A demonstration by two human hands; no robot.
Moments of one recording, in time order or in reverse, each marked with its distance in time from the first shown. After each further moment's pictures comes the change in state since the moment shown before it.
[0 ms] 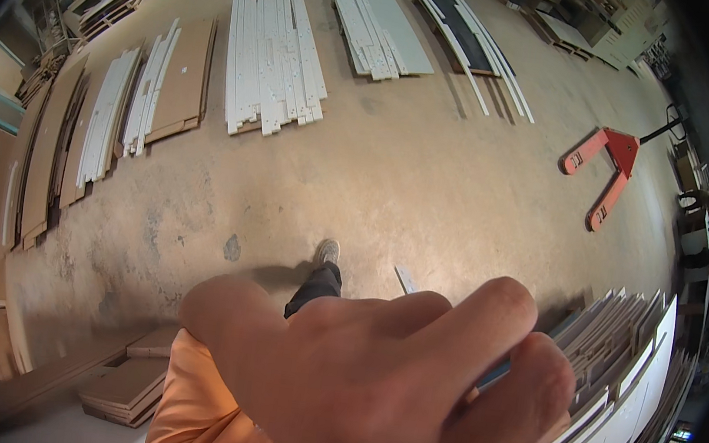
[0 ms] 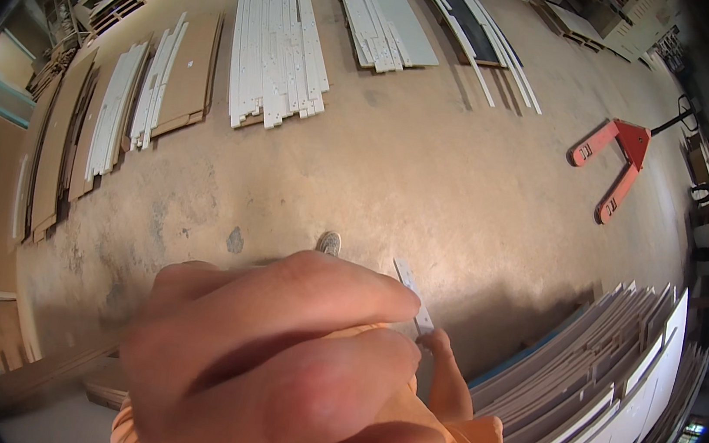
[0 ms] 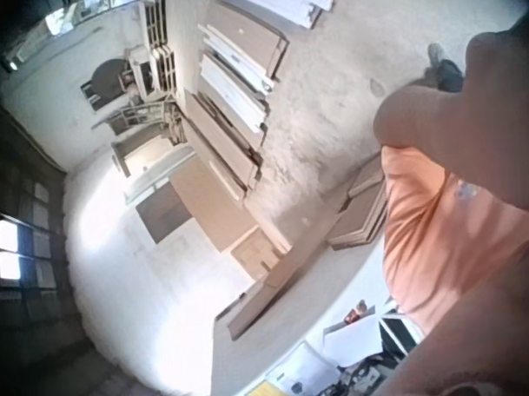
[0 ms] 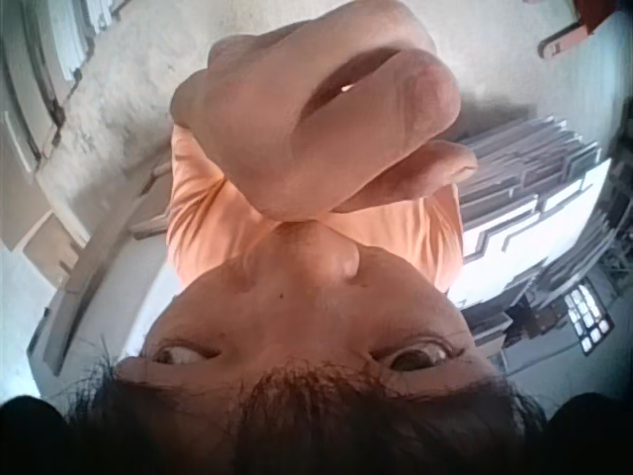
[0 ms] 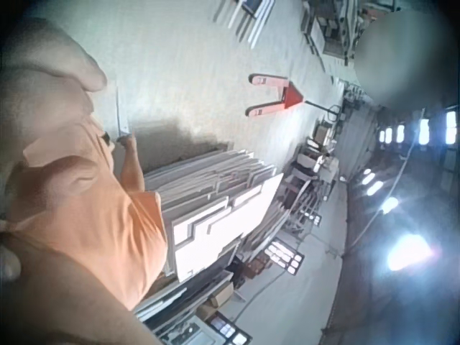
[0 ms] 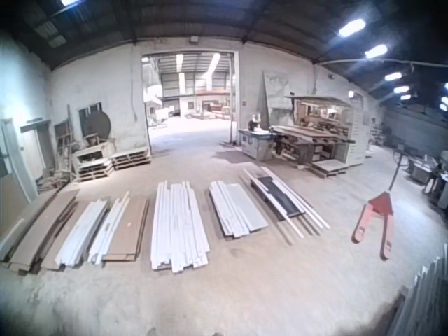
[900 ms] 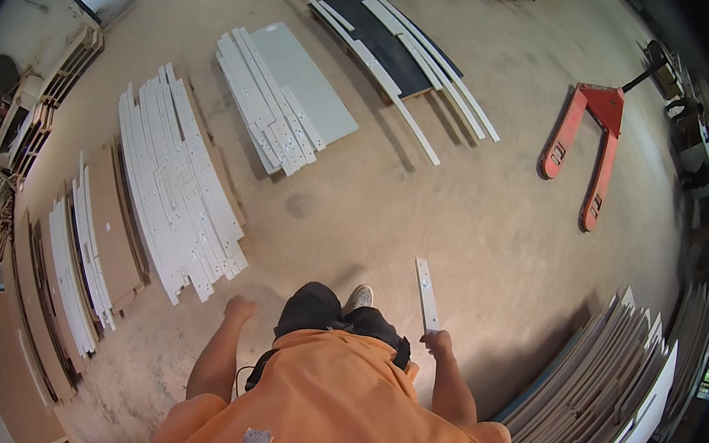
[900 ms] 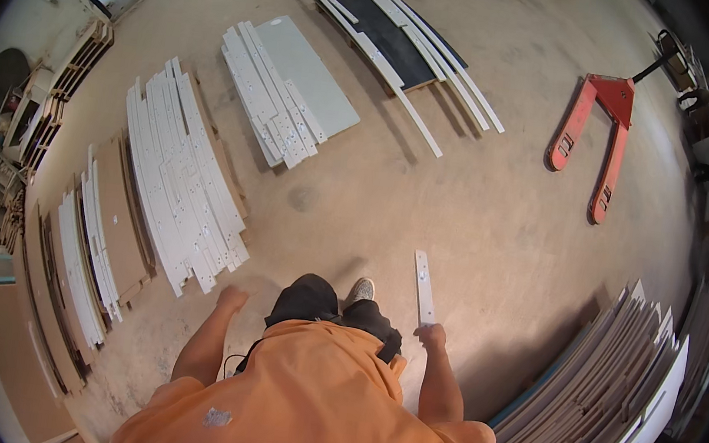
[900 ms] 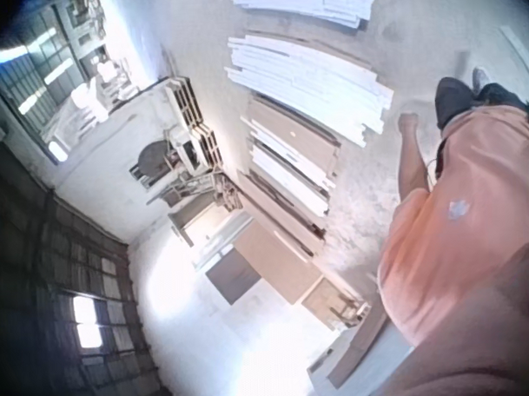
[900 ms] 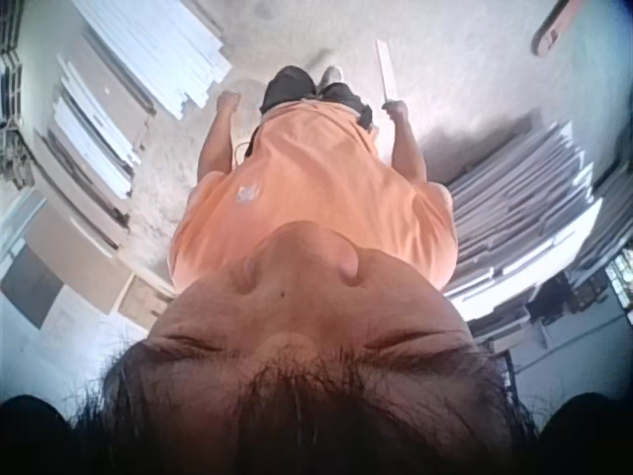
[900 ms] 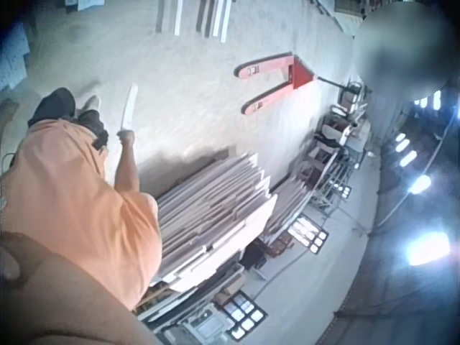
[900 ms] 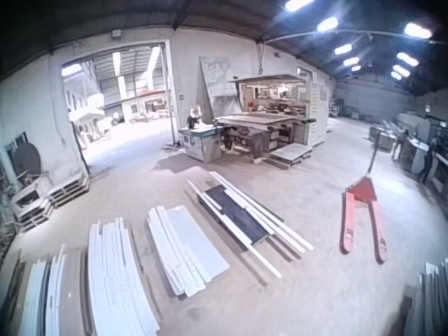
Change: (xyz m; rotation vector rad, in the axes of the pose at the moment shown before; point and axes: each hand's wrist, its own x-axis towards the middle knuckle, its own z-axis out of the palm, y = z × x) left_hand -0.181 -0.759 0.266 0.500 -1.274 -1.767; right_hand 0.270 -0.247 -0.470 0.710 0.123 0.163
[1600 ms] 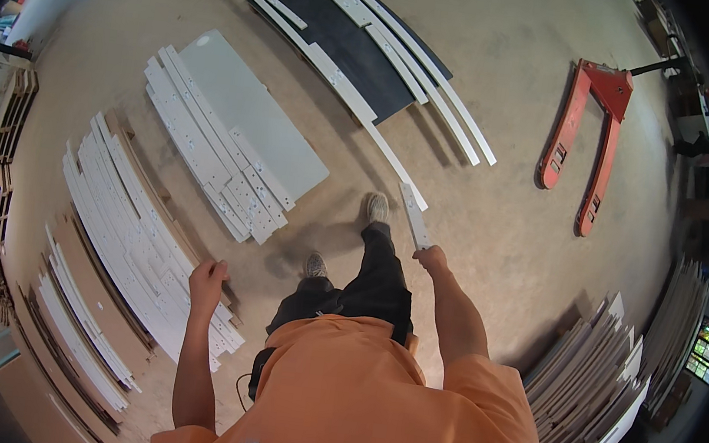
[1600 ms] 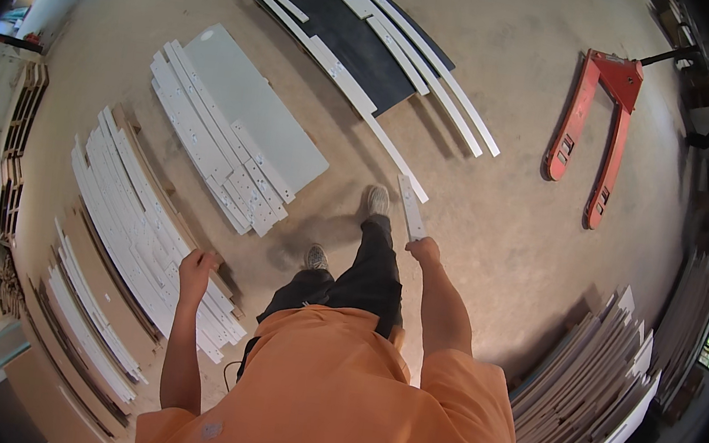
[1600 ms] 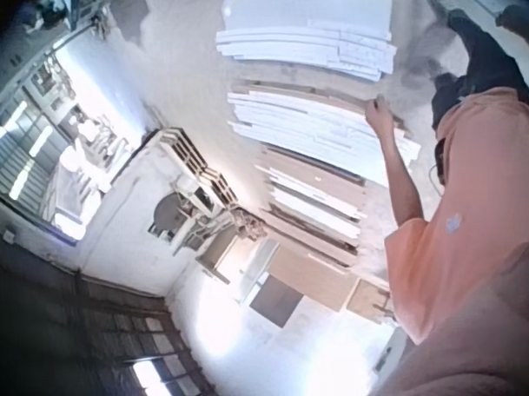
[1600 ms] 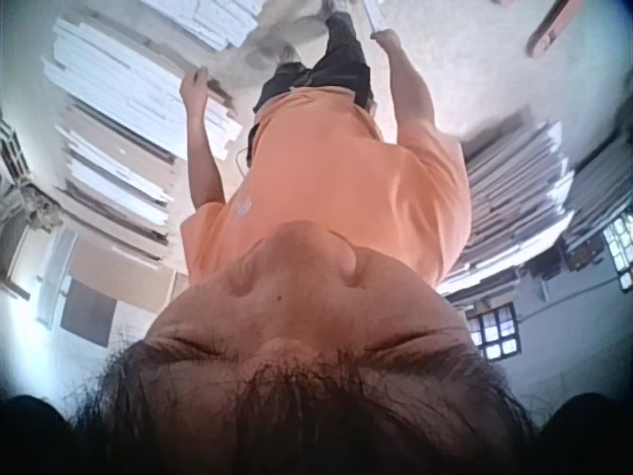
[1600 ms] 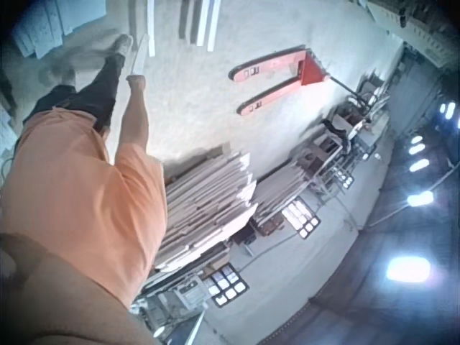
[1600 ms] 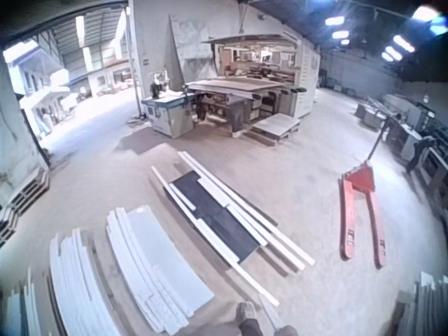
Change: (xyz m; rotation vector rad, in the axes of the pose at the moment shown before) left_hand 0.216 0.323 -0.375 -0.612 0.296 0.412; right_hand 0.277 -0.539 -0.133 -0.232 0.090 -0.017
